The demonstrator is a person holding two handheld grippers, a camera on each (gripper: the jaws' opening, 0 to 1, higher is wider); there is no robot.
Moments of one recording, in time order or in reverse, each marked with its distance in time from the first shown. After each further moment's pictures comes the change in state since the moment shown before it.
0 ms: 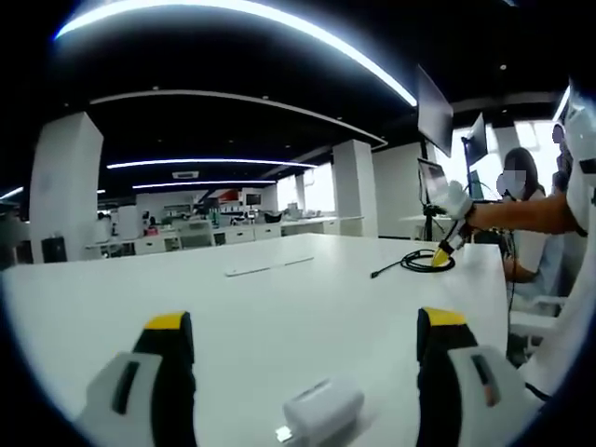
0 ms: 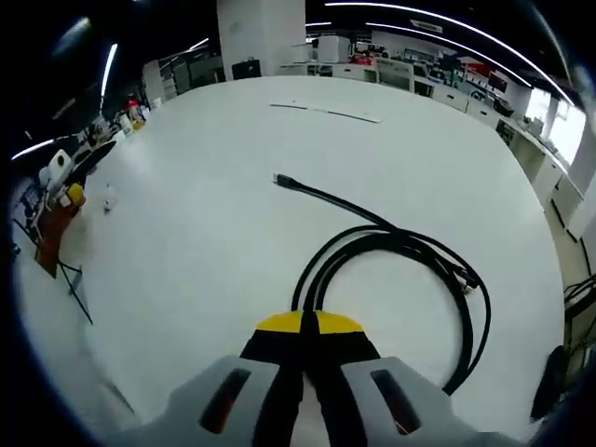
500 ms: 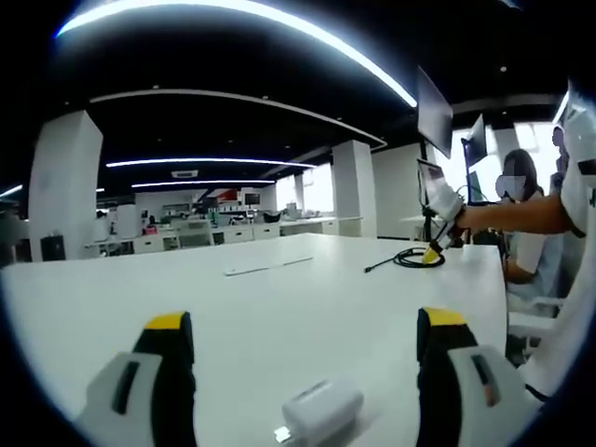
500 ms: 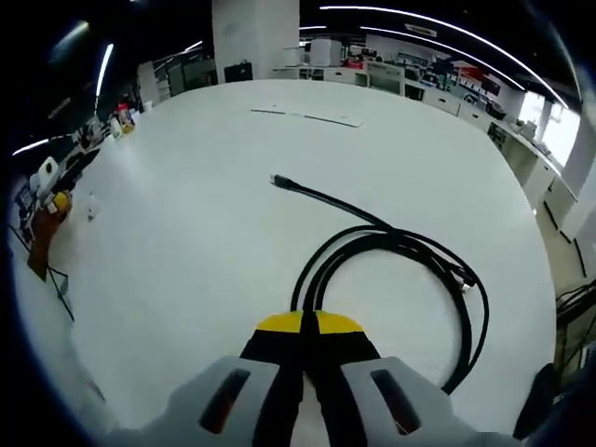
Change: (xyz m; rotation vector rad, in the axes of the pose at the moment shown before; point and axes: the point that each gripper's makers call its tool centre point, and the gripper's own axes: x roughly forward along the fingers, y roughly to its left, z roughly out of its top) left arm 0.001 -0.001 -0.002 -0.007 0.004 -0.010; right arm 0.009 -0.046 0.012 0.007 -0.017 -0.045
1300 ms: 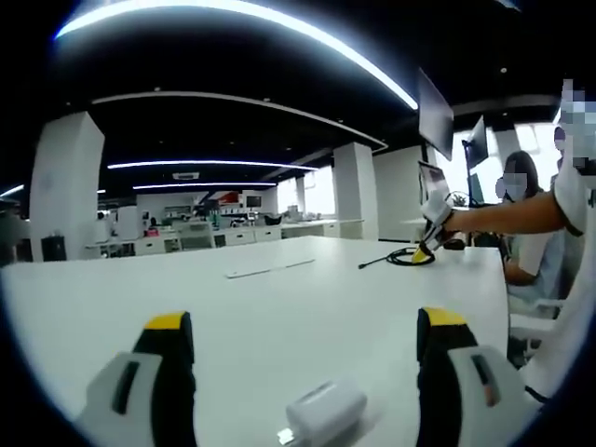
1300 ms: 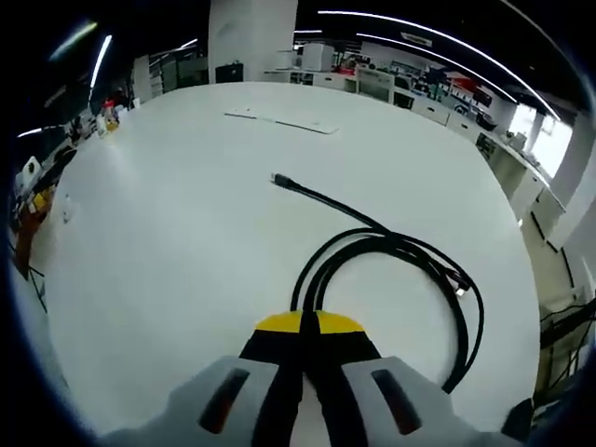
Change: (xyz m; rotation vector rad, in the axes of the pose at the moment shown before) left arm 0.000 0.004 0.002 -0.004 -0.015 0.007; right arm 0.020 -0.056 0.020 -0.025 -0.029 -0.071
